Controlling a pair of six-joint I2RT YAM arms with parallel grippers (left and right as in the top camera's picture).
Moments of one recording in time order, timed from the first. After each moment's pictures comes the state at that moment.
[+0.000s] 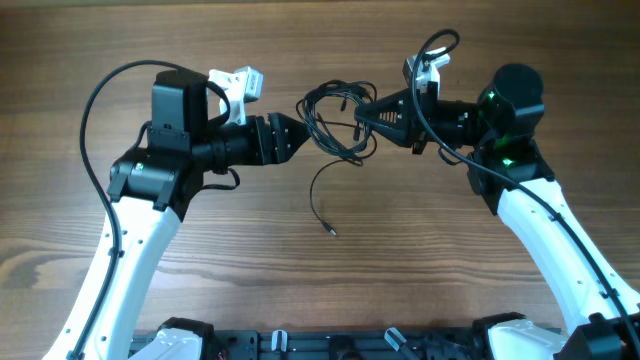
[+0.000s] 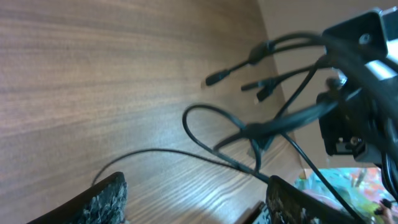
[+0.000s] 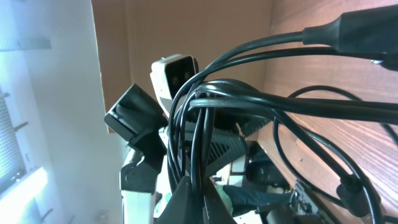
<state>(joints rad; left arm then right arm) -0.21 1.28 1.15 -0.62 0.68 -0.41 0.19 1.38 0.94 0.38 -1.24 1.47</state>
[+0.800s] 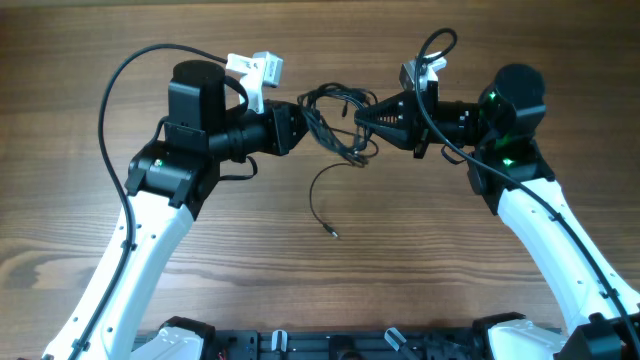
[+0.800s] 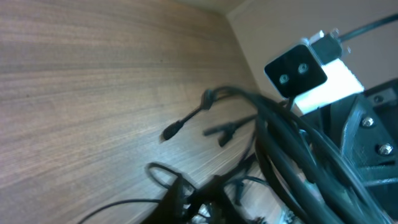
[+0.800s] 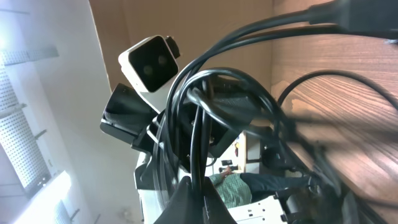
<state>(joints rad) -0.28 1.30 1.15 -0.43 0.69 -0.45 0.19 1.38 0.94 0.40 -1.28 1.60</state>
